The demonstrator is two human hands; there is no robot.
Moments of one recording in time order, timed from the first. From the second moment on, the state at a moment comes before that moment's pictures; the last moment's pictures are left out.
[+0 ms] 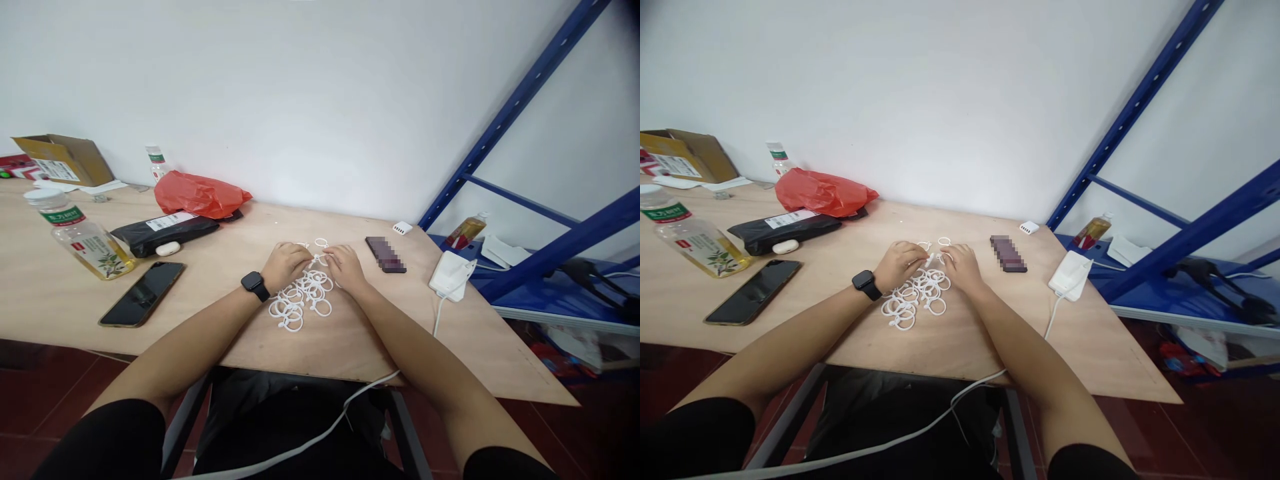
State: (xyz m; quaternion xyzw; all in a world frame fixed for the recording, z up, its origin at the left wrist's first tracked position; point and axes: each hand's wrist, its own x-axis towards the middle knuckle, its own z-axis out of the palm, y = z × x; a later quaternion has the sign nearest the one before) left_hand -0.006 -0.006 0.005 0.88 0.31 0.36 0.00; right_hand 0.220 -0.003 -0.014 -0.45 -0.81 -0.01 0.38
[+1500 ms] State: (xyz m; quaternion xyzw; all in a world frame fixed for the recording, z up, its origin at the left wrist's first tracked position) left_hand -0.005 -0.008 0.001 0.88 0.32 0.36 0.03; right_hand 0.207 -0.022 -0.005 -0.34 -0.83 0.03 0.44
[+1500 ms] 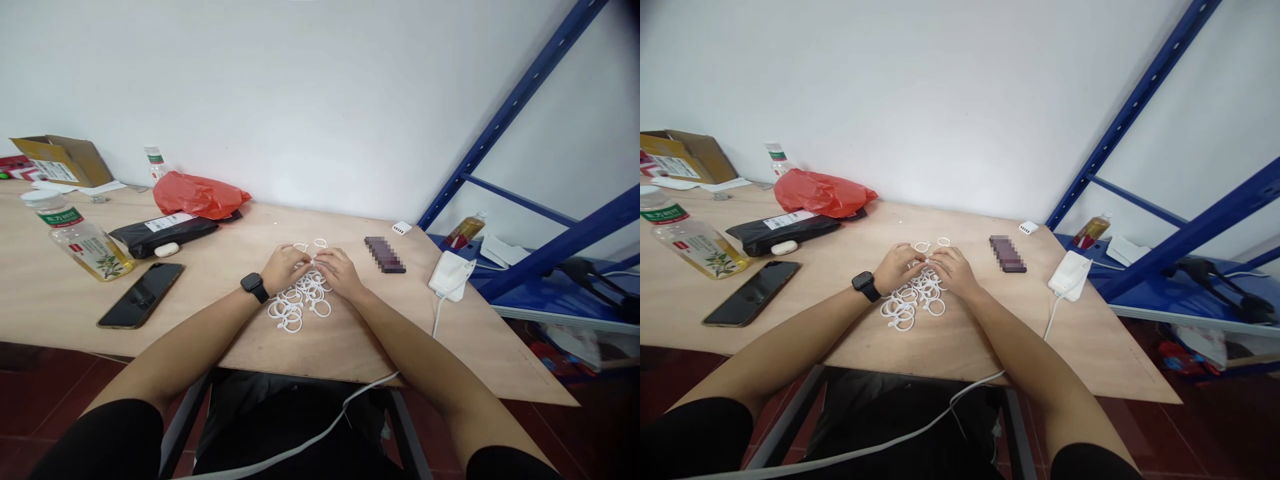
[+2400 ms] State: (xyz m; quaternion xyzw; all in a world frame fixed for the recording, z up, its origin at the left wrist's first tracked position) left_hand -0.006 -0.004 0.000 0.89 0.31 0.33 0.03; right_hand 0.231 0.005 -0.014 -0.48 -0.75 0.04 0.46
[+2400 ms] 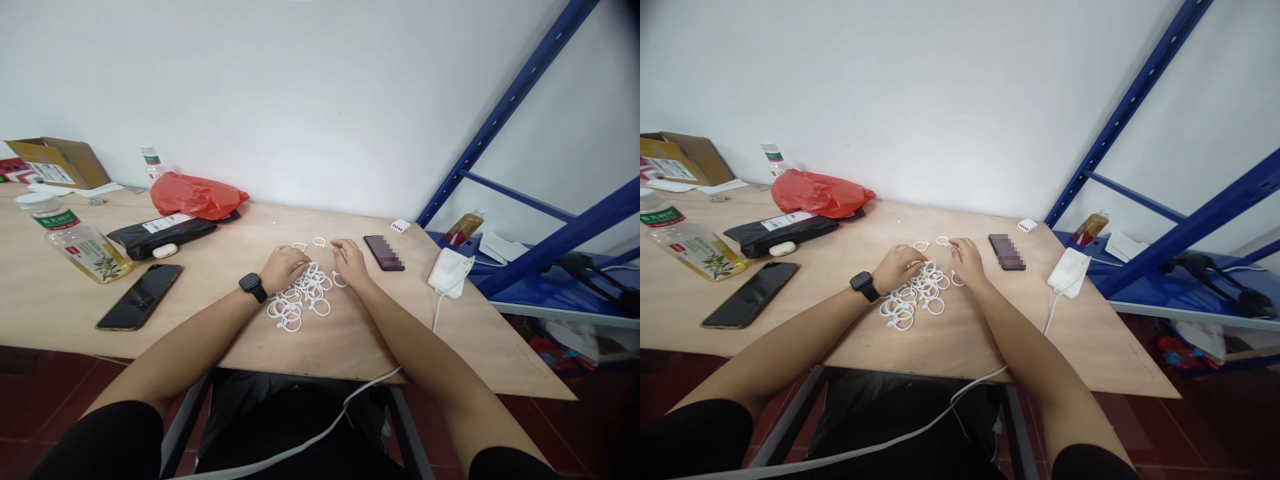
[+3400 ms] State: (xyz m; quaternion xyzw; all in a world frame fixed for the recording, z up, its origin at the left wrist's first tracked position) left_hand -0.003 -0.007 -0.004 0.86 0.33 0.40 0.00; right_hand 0.210 -0.018 0.009 -0.46 -0.82 0.07 0.32
